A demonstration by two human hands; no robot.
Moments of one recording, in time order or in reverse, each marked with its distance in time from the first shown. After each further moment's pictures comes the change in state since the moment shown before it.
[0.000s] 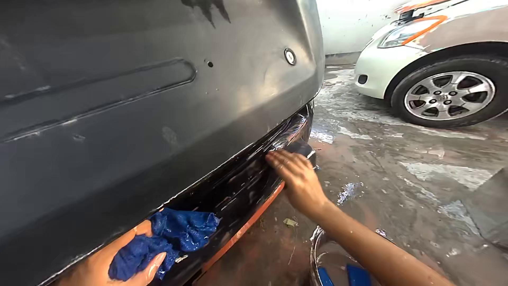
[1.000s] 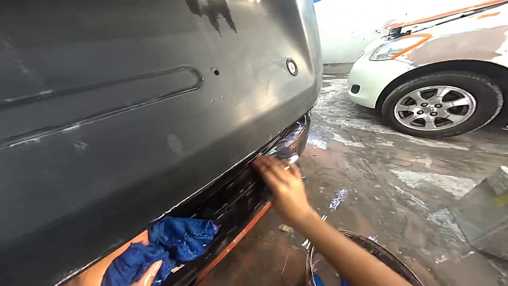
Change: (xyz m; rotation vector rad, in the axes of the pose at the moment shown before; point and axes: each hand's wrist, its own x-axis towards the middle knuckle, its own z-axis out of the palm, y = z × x) left_hand 0.001 0.004 -0.002 -0.019 -0.056 -0.033; right_hand 0.016 -0.025 0.015 -0.046 0.039 0.081
